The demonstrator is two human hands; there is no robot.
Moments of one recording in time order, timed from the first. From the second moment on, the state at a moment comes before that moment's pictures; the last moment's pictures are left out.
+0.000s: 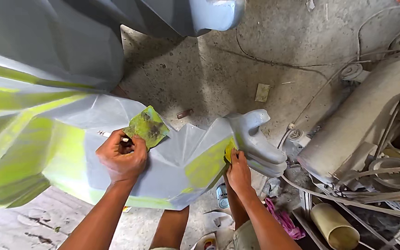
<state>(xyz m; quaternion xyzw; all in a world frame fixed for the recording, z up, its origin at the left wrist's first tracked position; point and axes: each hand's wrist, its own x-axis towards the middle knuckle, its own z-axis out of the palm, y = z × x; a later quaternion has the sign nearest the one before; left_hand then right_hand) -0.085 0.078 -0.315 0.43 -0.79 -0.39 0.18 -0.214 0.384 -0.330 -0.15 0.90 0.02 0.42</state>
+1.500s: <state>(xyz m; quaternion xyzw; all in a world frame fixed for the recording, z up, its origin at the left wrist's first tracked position) -0.085 0.078 -0.313 0.42 -0.79 -0.41 0.20 -0.134 0.297 -0.227 -0.01 0.89 -0.19 0.41</state>
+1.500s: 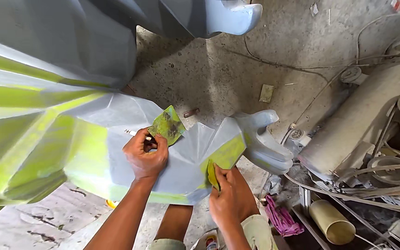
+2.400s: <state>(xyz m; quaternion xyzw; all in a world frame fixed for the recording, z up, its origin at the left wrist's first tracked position) -0.084 0.076 -0.315 0.42 -0.78 -0.42 0.20 -0.151 0.364 -0.252 -0.21 0.89 -0.05 0.41</state>
